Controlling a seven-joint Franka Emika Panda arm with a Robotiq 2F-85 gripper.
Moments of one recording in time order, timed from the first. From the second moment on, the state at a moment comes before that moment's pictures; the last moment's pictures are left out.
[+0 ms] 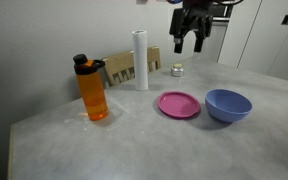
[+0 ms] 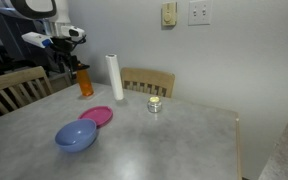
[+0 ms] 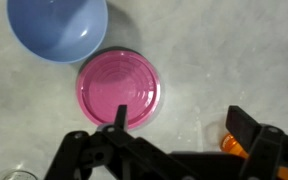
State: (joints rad) arm 0.10 0.25 0.05 -1.88 0.16 2.10 0.13
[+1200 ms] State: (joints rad) arm 0.15 0.85 0.03 -1.46 0.17 2.18 0.57
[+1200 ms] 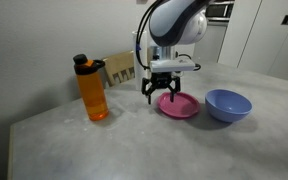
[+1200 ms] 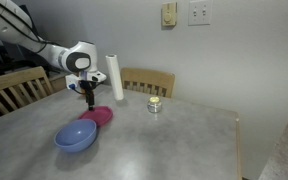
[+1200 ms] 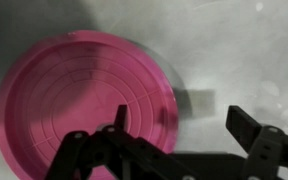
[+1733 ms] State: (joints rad) arm 0.14 0.98 0.02 -1.24 0.17 2.05 0.57
